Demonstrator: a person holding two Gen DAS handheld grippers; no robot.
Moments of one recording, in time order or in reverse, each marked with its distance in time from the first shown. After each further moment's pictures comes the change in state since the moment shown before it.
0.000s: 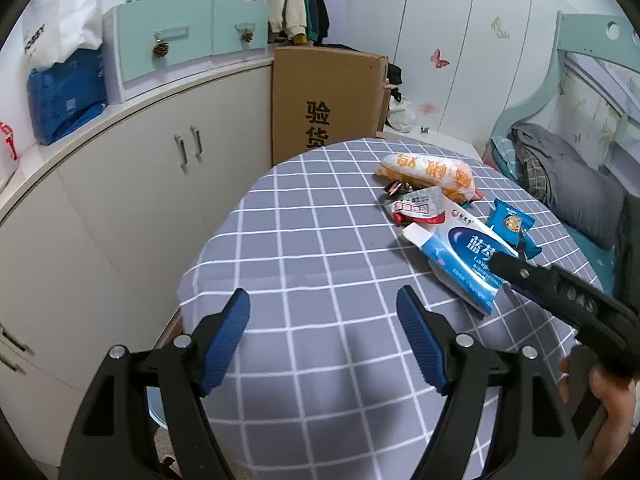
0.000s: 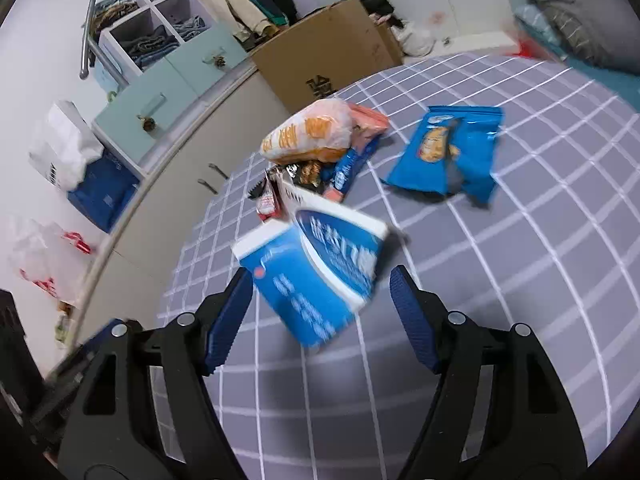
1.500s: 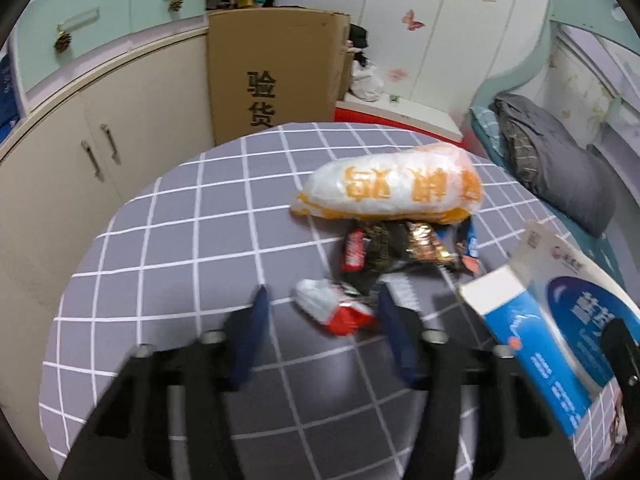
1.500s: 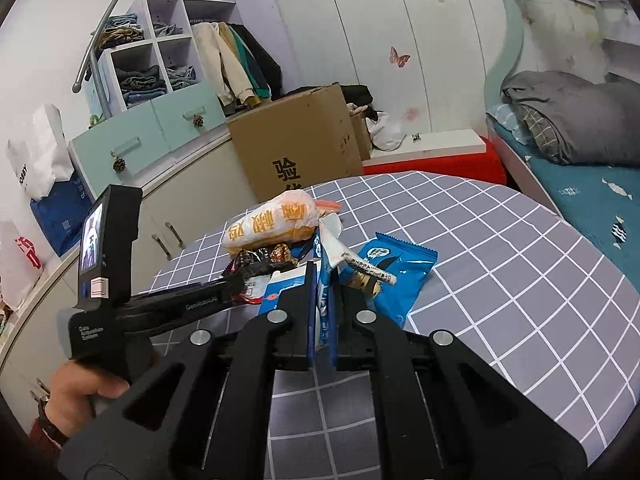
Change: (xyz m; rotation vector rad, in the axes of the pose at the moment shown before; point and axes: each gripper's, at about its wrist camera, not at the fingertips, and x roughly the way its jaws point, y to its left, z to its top) left arm 0.158 -0.075 0.083 0.051 0.127 -0.122; right arm -0.033 -0.003 0.031 -0.170 -0.326 -0.199
